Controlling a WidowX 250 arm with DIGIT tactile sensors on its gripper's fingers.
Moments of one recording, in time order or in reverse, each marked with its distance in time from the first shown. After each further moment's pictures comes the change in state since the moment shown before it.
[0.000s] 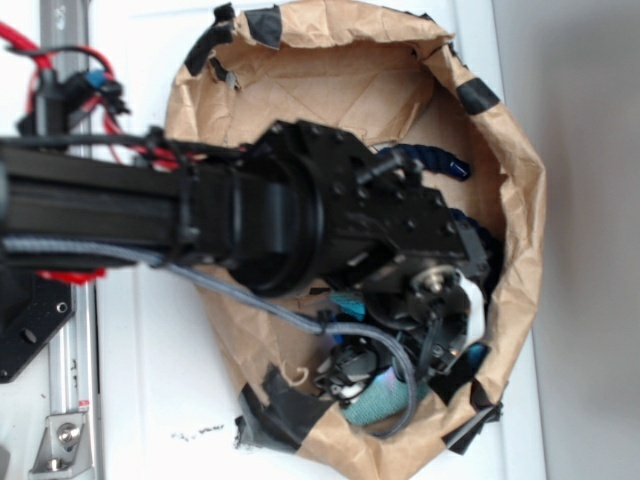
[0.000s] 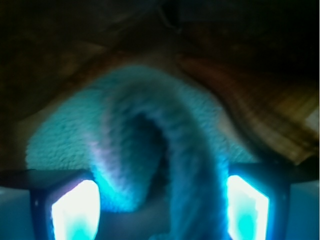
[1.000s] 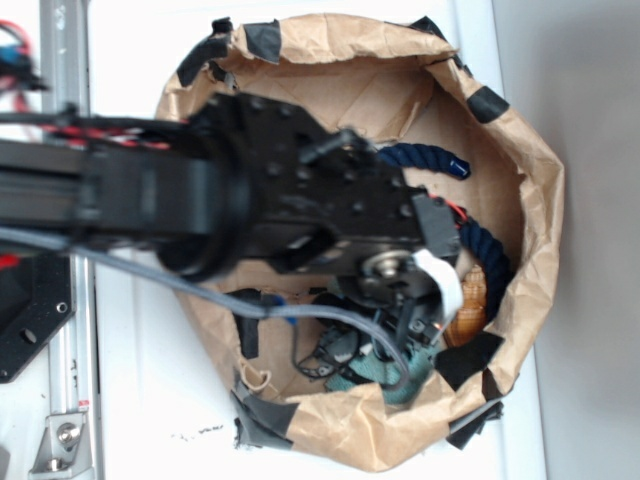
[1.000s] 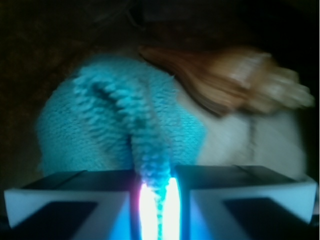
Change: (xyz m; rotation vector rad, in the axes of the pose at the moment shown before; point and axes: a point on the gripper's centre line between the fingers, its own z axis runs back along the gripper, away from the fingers) arm -0.018 0.009 0.037 0.151 -0.040 0.110
